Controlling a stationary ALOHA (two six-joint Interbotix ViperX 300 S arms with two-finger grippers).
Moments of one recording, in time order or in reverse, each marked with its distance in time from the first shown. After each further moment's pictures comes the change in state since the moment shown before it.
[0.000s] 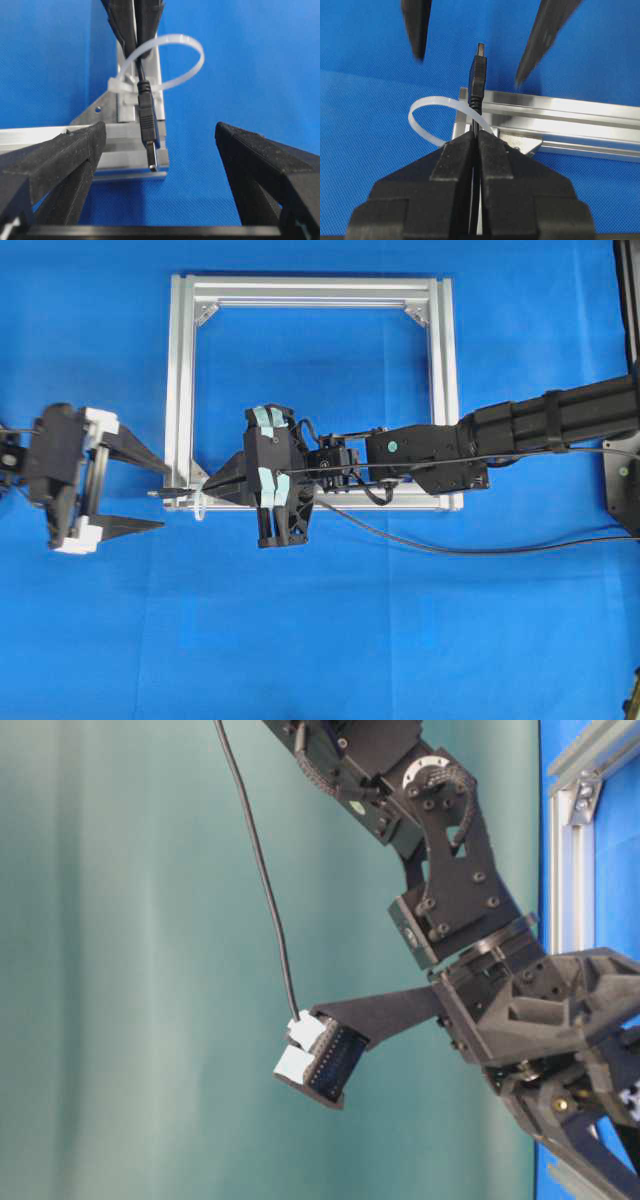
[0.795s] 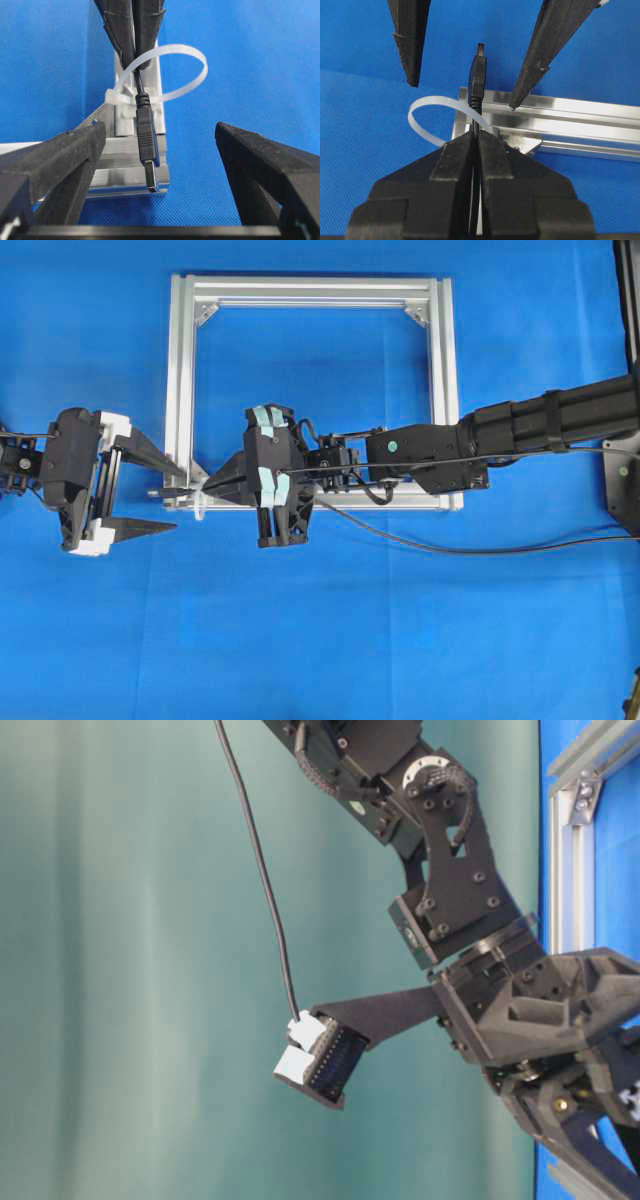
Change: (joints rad) left arm 0.000 0.041 -0.014 0.000 -0.048 0.000; right arm -0.002 0.000 0.000 0.000 0.000 0.000
